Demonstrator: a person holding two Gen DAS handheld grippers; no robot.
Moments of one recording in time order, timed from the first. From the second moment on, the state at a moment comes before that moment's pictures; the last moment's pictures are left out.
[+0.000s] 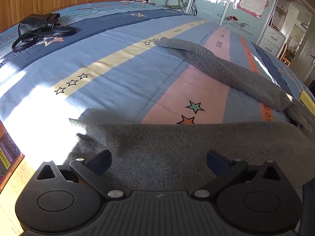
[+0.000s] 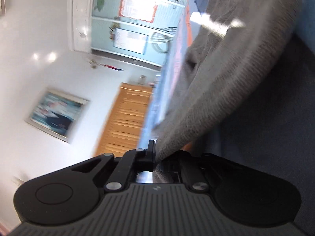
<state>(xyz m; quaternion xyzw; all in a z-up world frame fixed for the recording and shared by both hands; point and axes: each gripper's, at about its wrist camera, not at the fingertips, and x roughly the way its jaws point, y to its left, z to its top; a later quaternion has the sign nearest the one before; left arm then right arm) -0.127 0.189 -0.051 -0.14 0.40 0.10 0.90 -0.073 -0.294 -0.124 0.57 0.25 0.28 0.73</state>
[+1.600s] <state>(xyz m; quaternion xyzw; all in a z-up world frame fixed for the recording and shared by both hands) -0.146 0.266 -0.087 -0.04 0.31 0.03 0.95 -0.124 -0.314 -0.121 0.49 0.28 0.25 0.79</state>
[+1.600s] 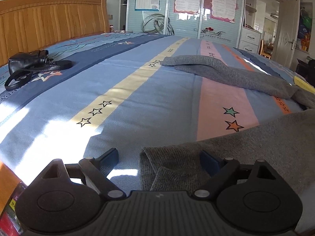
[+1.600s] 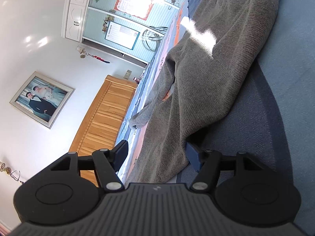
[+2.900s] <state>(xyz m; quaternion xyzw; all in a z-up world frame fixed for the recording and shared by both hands) -0.089 0.250 -0.074 0.22 0.36 0.19 0.89 -0.131 -0.312 -0.107 0.45 0.26 0.25 0.82</state>
